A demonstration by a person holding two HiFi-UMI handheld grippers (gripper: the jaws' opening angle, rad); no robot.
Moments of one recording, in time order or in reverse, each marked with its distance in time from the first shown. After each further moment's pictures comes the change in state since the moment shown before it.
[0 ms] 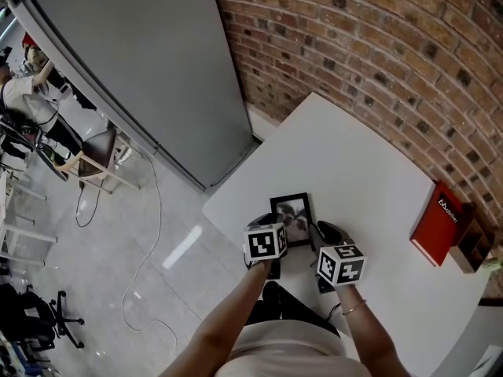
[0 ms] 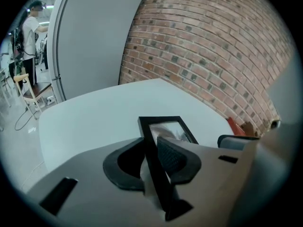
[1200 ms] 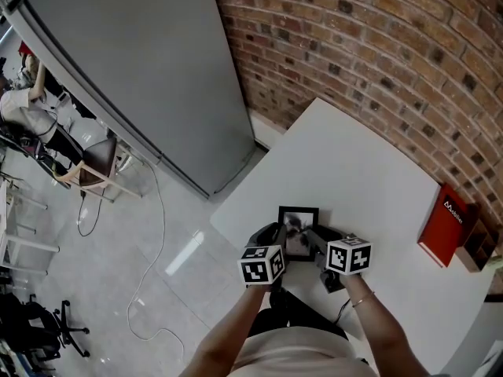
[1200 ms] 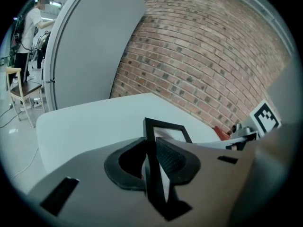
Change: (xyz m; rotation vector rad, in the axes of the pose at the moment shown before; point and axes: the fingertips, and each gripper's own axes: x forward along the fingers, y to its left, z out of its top) left arm -0.025 0.006 0.014 0.017 -0.180 -0.162; right arm 0.041 0.011 -0.012 0.131 0.121 0.145
